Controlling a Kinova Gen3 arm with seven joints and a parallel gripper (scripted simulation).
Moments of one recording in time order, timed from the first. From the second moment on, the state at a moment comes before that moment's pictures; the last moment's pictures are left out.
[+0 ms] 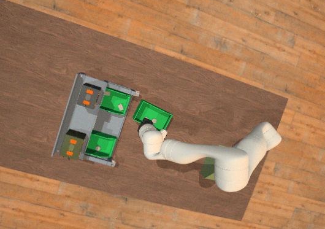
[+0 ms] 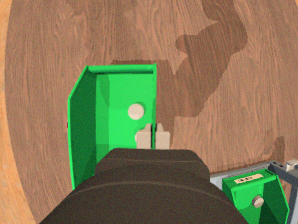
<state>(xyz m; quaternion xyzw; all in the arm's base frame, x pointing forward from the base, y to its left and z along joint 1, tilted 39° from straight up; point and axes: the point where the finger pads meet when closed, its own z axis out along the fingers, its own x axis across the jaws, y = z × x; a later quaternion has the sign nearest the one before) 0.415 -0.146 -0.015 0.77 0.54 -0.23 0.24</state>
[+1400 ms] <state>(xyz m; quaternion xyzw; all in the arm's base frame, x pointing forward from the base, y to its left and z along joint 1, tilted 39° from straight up) 0.413 -0.073 -0.078 0.74 0.59 -0.25 0.23</state>
